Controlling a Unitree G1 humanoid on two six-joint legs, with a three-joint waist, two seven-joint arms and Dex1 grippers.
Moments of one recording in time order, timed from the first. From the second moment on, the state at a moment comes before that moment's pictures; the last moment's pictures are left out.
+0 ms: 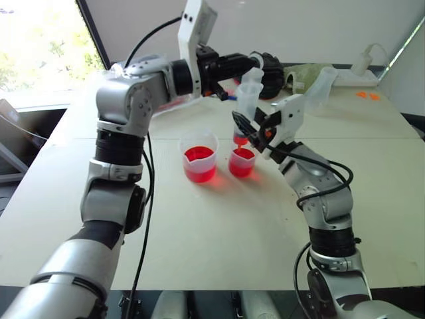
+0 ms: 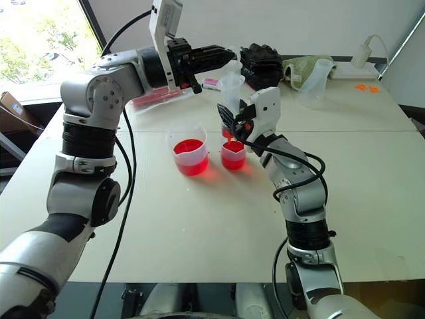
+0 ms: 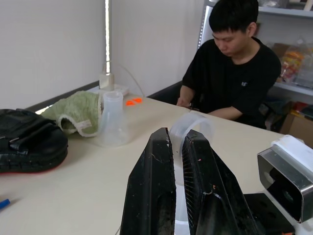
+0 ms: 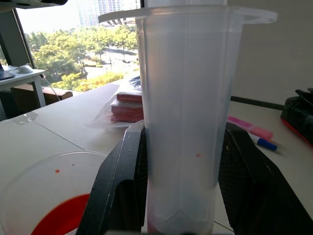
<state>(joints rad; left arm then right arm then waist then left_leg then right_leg) -1.25 0.28 0.02 0.29 -0.47 0.80 -0.84 -0.57 -0.23 -0.02 -0.25 0.34 0.53 0.33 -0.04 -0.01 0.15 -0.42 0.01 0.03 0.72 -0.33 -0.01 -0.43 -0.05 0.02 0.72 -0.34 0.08</state>
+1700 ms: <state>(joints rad) -1.11 0.27 0.01 0.14 -0.47 0.81 -0.85 -0.57 -0.33 -0.02 -0.32 0.40 0.63 0.34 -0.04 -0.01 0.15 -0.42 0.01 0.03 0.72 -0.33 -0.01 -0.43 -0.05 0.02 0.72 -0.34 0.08</state>
